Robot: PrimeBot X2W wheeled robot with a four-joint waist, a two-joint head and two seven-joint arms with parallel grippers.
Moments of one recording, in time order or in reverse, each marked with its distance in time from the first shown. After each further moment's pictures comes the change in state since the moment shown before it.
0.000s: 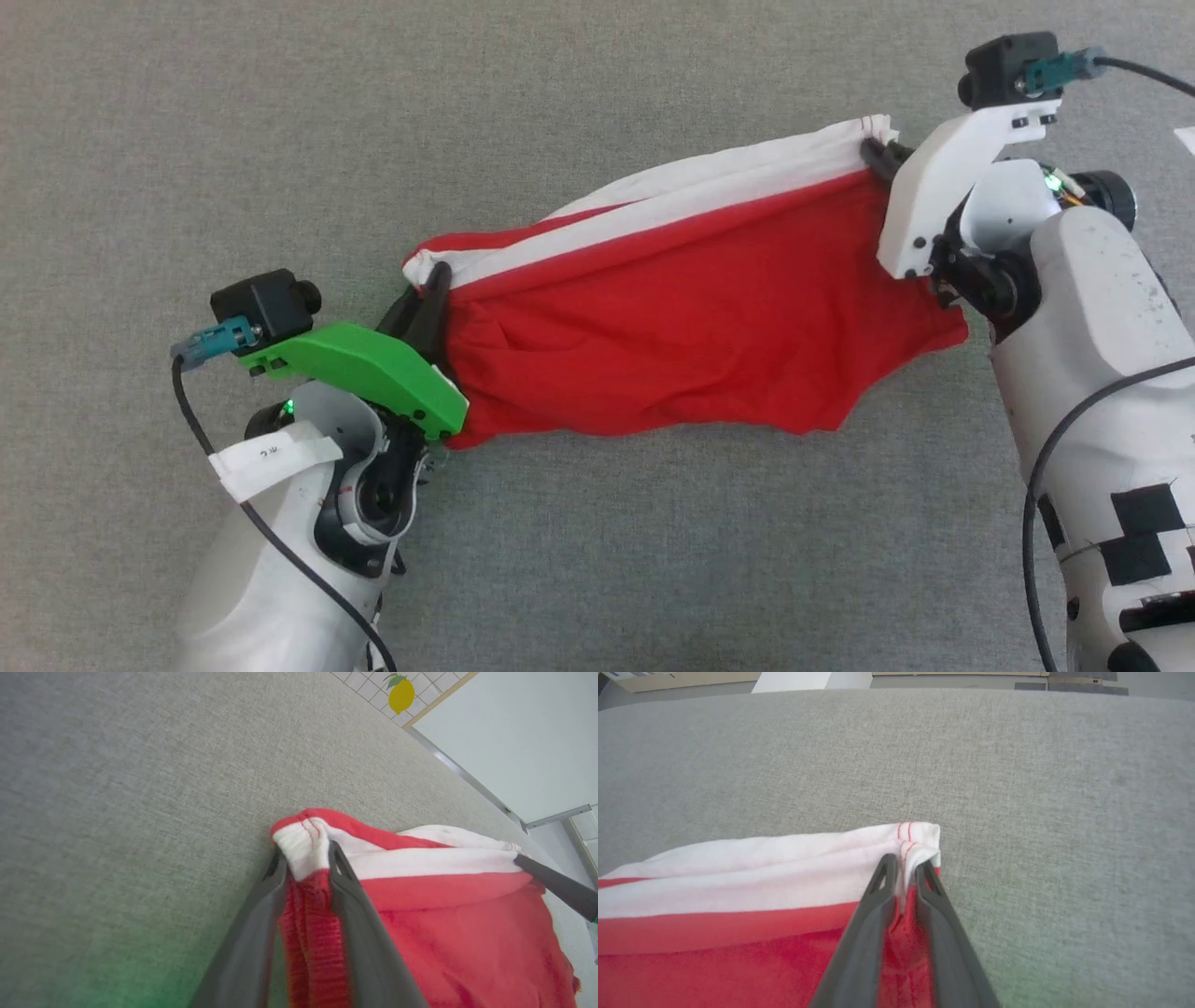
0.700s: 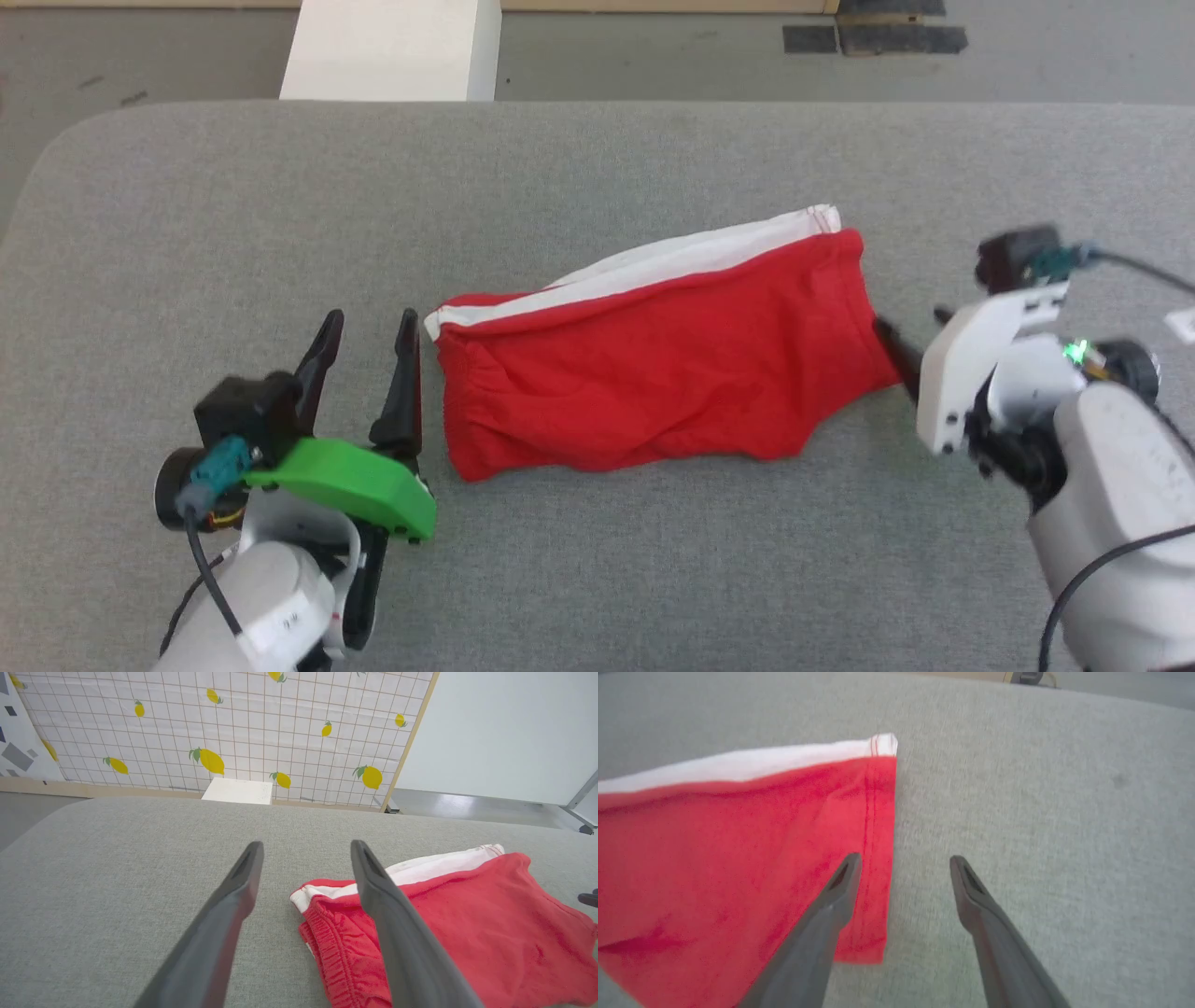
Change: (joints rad) left arm 0.172 0.174 -0.096 -0.193 0.312 0.051 -0.205; right arm 0.338 -0.108 0.057 -0.216 0.031 0.000 0.026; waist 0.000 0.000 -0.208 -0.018
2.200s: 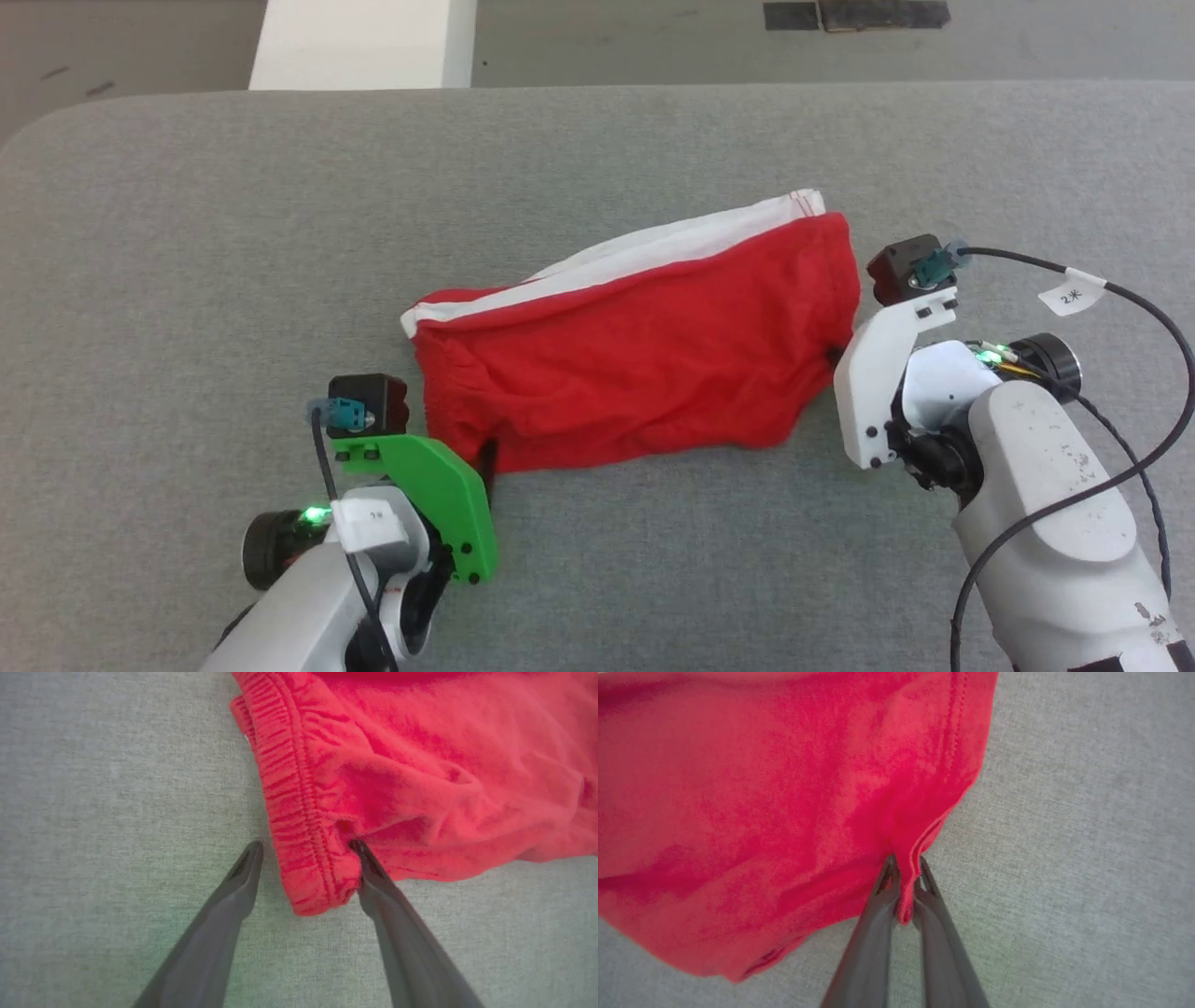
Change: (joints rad) left arm -0.043 -0.019 -0.144 0.046 -0.124 0.148 0.542; right arm -0.002 0.112 0.029 -0.025 -0.149 0.000 0.185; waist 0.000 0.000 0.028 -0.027
